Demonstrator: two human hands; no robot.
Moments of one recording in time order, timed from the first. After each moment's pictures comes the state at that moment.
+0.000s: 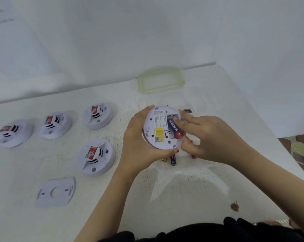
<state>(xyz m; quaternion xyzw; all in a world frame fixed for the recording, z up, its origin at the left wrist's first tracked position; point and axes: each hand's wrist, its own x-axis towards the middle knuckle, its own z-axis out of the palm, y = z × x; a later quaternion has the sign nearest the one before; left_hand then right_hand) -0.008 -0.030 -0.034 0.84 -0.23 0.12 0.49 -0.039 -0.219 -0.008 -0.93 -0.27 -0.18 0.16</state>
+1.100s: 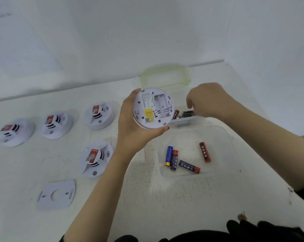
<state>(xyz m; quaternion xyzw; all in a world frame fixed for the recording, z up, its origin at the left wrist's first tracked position) 0.046 -0.022 -0.036 0.82 -0.17 0.11 0.54 0.070 -0.235 0.005 -1.00 -0.07 0.03 -0.06</state>
